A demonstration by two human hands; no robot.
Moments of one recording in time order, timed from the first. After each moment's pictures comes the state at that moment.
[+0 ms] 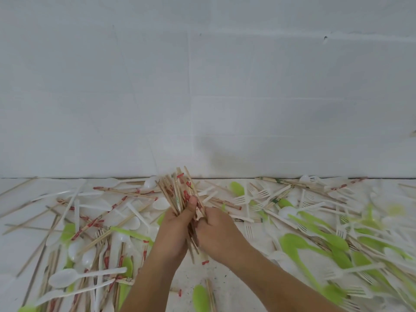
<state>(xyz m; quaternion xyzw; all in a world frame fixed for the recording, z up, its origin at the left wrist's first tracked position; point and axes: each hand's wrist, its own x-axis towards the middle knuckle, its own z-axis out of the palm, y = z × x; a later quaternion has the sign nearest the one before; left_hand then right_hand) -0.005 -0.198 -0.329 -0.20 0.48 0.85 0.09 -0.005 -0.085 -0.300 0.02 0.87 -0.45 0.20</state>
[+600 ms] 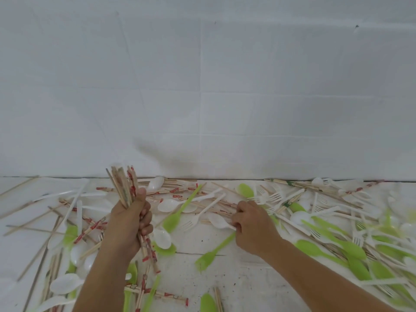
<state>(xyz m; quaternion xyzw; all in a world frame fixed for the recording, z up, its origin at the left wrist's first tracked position) -0.034 -0.302 -0.342 -0.25 0.54 0.81 0.00 -0.047 -0.007 -0.391 -0.16 0.98 -0.11 0.04</state>
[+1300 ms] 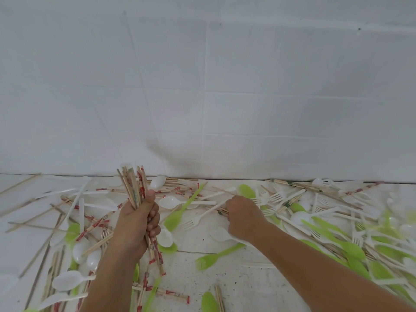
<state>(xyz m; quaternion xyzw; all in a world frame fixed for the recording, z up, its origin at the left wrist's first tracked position) -0.027 -0.294 -0.340 -0.22 0.54 0.82 0.03 -0.081 -0.039 -0.375 -0.16 0.97 -0.02 0.17</state>
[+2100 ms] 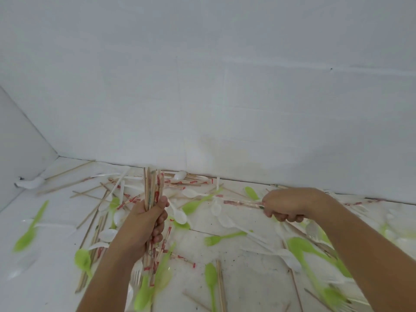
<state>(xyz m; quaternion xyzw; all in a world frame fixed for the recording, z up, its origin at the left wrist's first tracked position) 0.072 -0.299 -0.278 -0.21 0.62 0.76 0.04 -0.049 0.024 -0.222 -0.01 0.88 -0.16 0.45</state>
